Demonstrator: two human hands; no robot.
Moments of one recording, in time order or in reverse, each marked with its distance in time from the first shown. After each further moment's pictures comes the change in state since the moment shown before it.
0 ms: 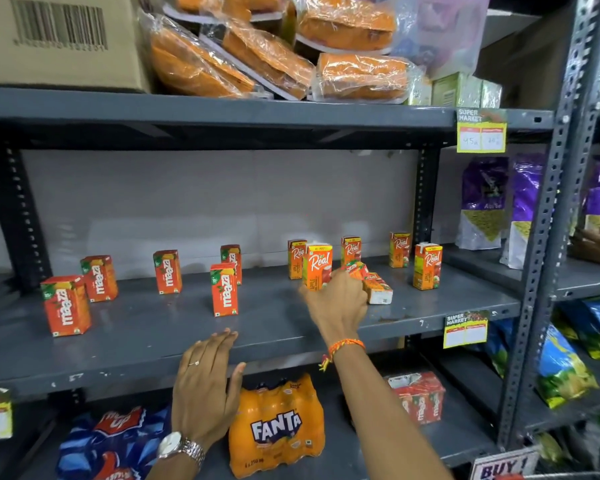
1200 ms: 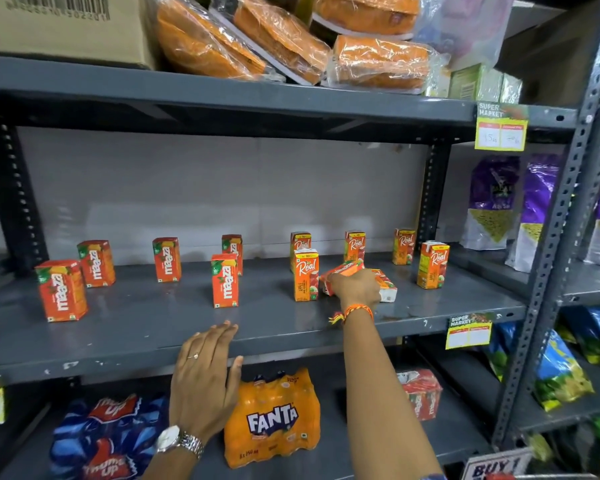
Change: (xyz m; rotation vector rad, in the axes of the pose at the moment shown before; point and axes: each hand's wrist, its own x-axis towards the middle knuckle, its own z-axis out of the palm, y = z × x) left_hand 0.003 -0.003 0.005 0.035 0.079 0.002; right_hand 0.044 0.015 0.007 0.271 -0.158 0.458
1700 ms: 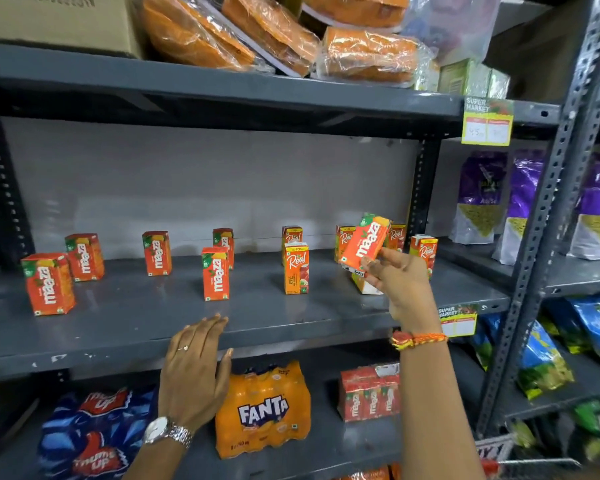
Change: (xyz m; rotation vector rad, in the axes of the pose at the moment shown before) left_hand -0.001 -0.005 0.008 0.001 0.038 0.069; right_hand -0.007 0.007 -0.099 0.470 -0.288 -0.298
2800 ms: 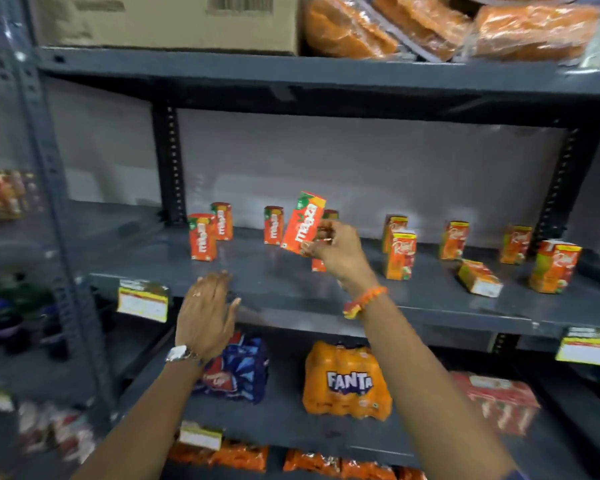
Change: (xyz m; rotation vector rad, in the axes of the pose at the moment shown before) left_hand -0.036 -0.130 -0.080 0.230 -0.016 -0.266; right_hand -0.062 0.010 0.223 -0.131 -0.549 -0.139
